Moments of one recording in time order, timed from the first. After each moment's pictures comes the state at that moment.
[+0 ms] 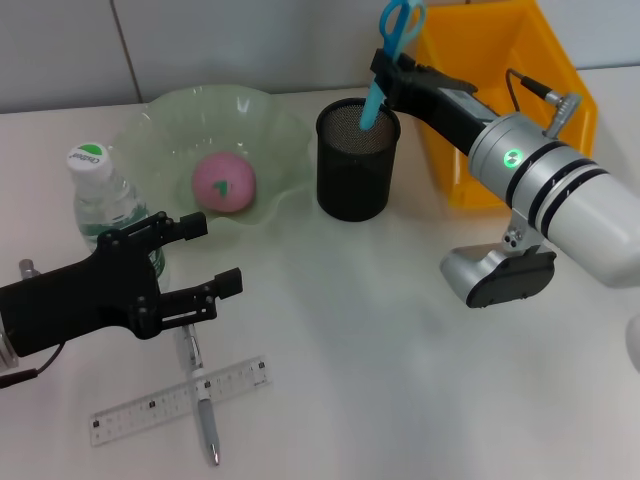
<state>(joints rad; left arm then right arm) -0.39 -2.06 0.92 0.60 1.62 1.60 -1.16 0.33 2.09 -1.92 -1.01 -2.92 0.29 0.58</state>
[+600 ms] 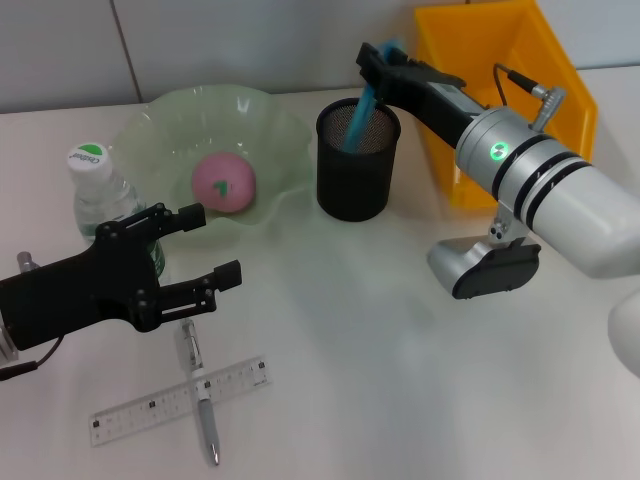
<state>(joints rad) -0.40 -2.06 0.91 0.60 1.62 1.60 -1.15 0.38 2.09 -1.94 -0.95 -2.83 0.32 0.55</state>
